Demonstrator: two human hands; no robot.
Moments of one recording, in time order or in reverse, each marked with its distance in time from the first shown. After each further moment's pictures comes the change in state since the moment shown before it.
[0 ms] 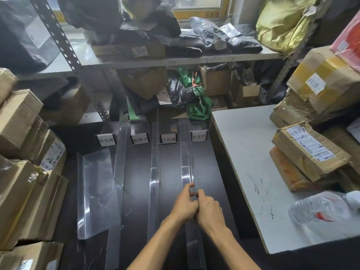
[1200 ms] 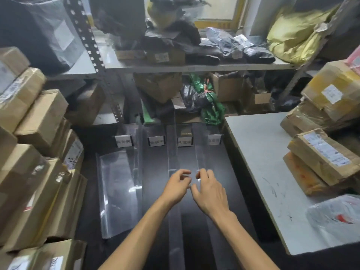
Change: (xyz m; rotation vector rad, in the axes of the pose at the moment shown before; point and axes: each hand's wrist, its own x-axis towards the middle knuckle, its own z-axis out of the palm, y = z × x) left_hand -0.010 0.004 -0.120 -0.111 0.083 0.121; right_hand 0.013 -0.098 -0.010 -0.065 0.272 -0.146
